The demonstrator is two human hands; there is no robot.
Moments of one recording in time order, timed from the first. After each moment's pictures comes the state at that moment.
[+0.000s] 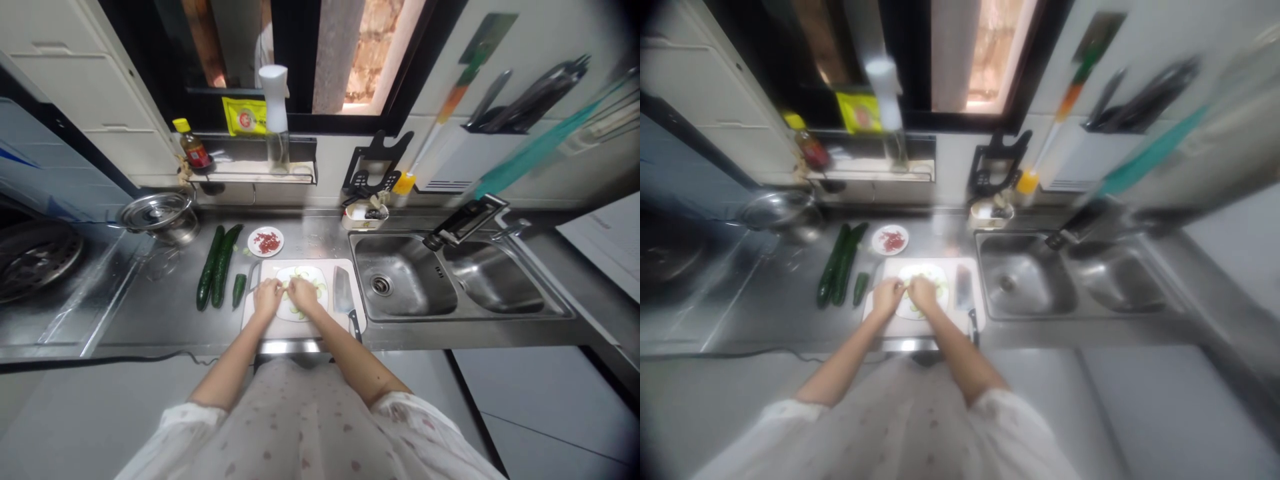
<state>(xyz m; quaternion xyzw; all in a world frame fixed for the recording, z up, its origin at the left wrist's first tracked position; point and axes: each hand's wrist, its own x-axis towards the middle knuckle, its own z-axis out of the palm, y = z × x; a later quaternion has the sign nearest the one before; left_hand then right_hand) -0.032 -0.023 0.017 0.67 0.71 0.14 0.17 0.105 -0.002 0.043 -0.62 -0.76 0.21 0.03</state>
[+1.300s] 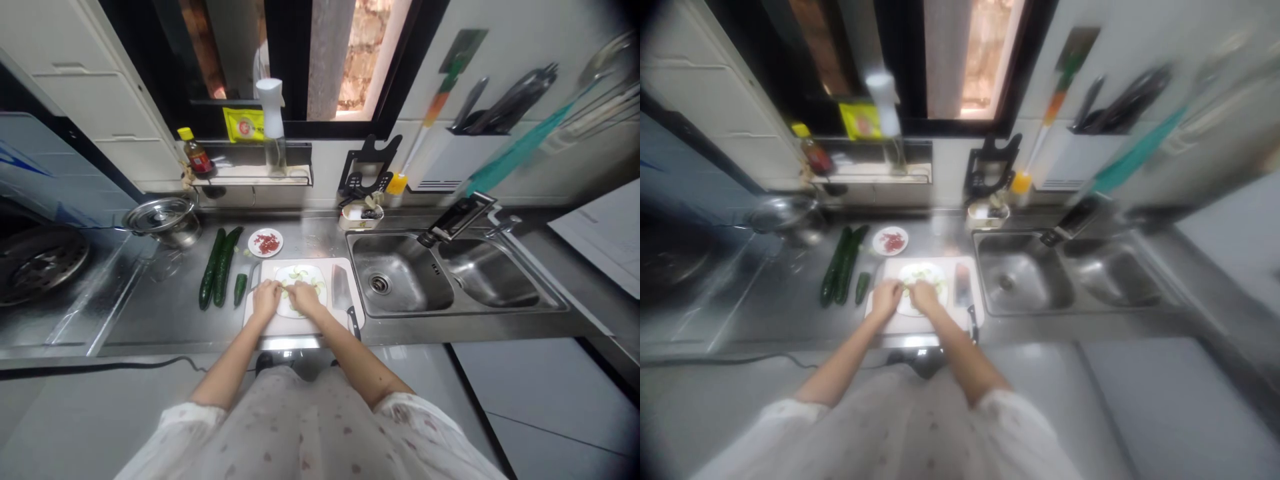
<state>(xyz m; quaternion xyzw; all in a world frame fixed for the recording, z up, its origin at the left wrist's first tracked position) -0.036 -0.036 0.025 0.69 0.69 0.13 0.15 0.117 -0.022 0.064 -0.54 -0.82 0.20 -0.04</state>
